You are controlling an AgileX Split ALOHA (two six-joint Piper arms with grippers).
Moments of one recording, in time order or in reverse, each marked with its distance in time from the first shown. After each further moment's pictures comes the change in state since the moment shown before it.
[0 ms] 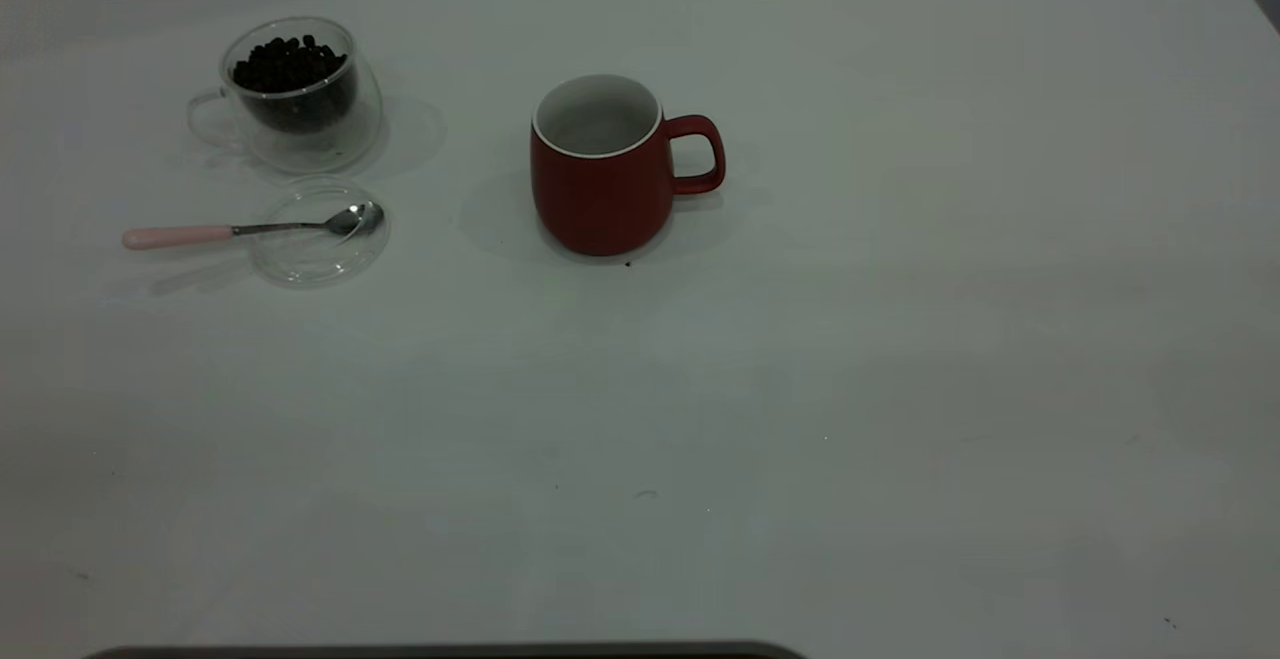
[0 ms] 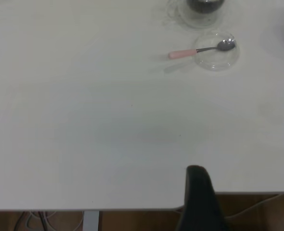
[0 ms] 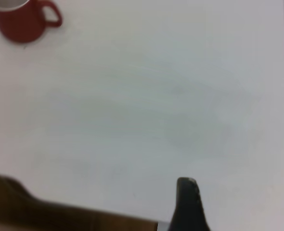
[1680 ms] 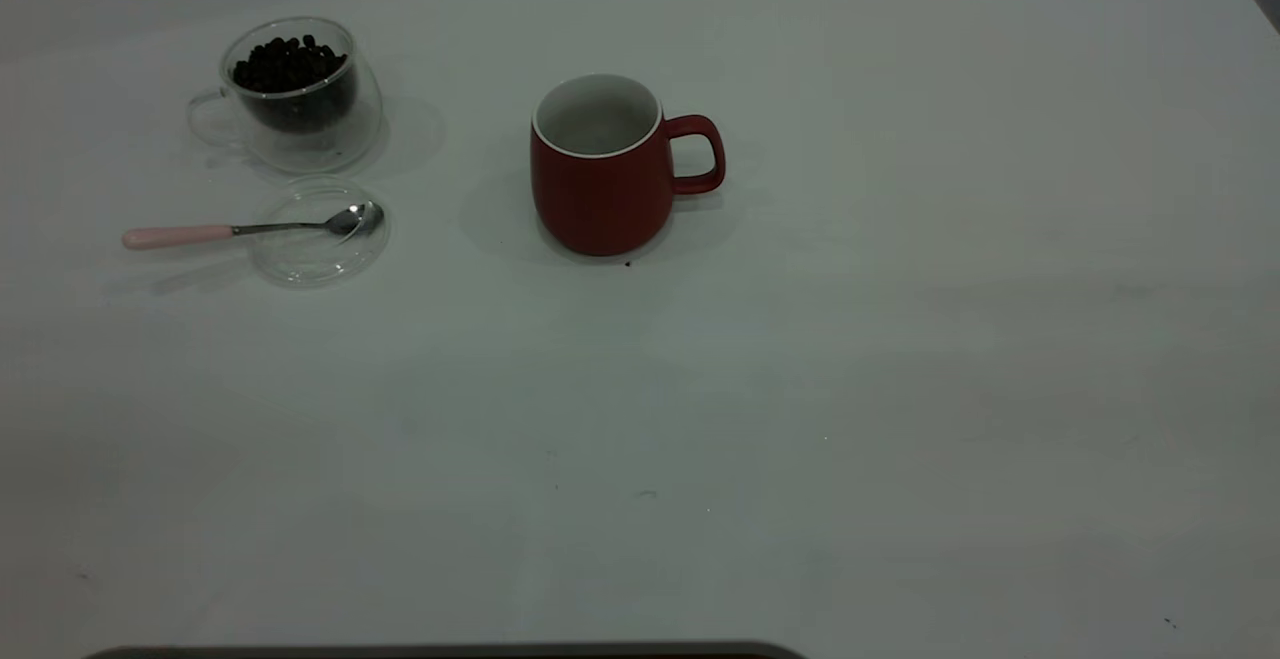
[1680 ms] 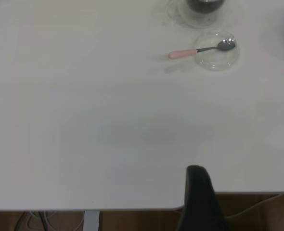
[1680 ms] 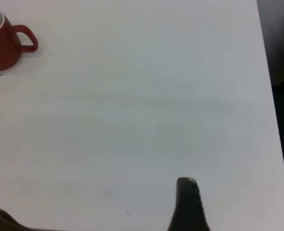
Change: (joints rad) left arm 0.000 0.000 0.000 0.000 0.000 0.002; right arm -0.050 -0.068 0.061 -0.011 -0.045 0.034
